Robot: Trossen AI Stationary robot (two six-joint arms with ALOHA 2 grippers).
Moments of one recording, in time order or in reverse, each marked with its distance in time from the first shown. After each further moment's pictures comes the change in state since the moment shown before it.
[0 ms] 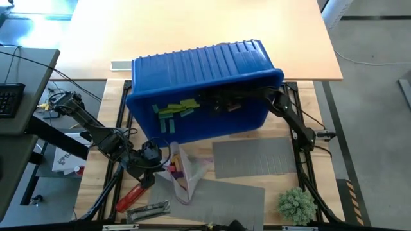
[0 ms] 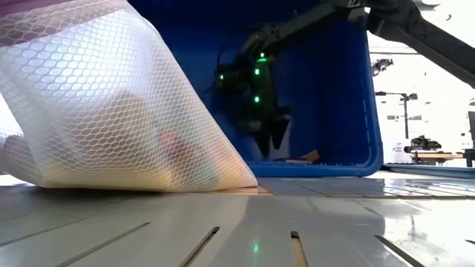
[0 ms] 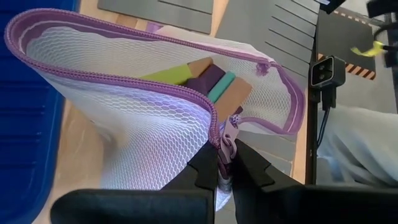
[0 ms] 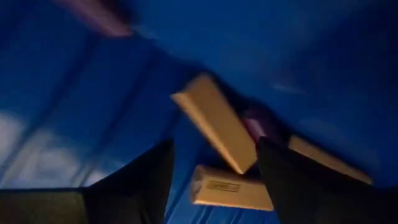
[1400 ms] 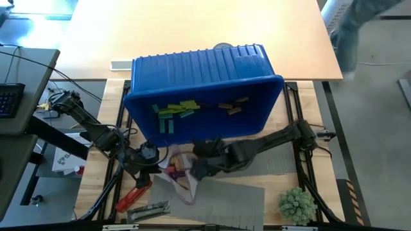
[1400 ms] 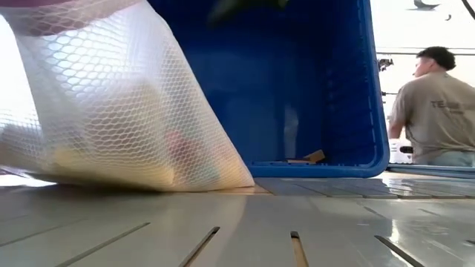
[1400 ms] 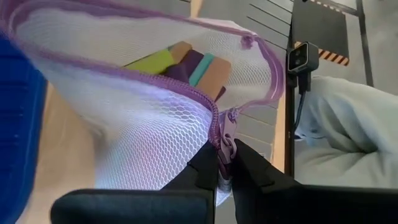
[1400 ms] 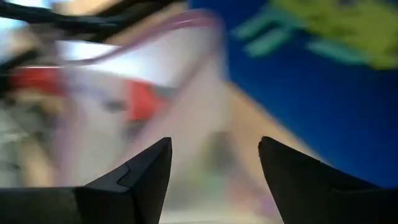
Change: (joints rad) left arm -0.001 -0.043 0.000 -0.008 0.092 0.025; right arm 0.729 -0.236 0.001 0.402 0.128 0.450
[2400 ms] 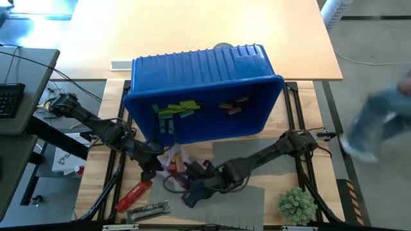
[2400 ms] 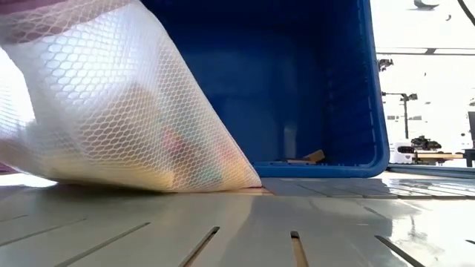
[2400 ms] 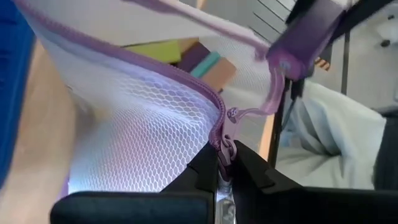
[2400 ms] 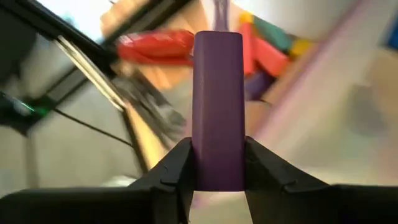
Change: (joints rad) left arm 0.160 0.000 0.000 -0.007 0.198 -0.035; right arm 0.092 0.155 0.214 -0.001 -0.166 0.164
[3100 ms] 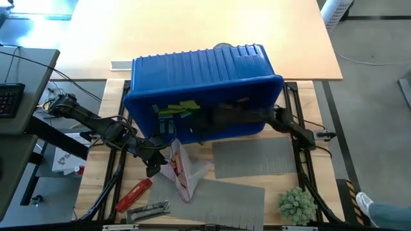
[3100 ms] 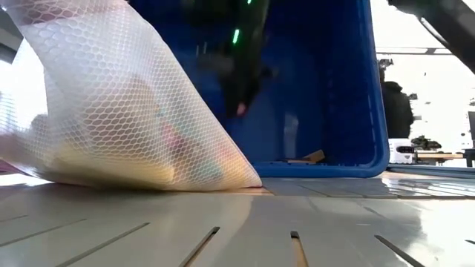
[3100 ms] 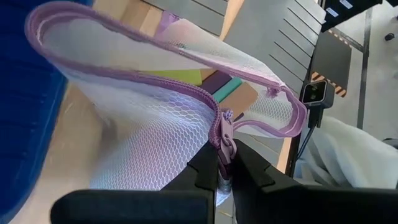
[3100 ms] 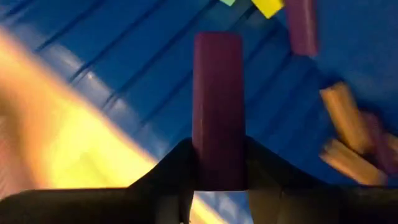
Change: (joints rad) left arm 0.045 0.000 0.000 0.003 -0.090 -0.018; right arm -0.489 0.046 -0.125 -0.351 0.018 -0.388
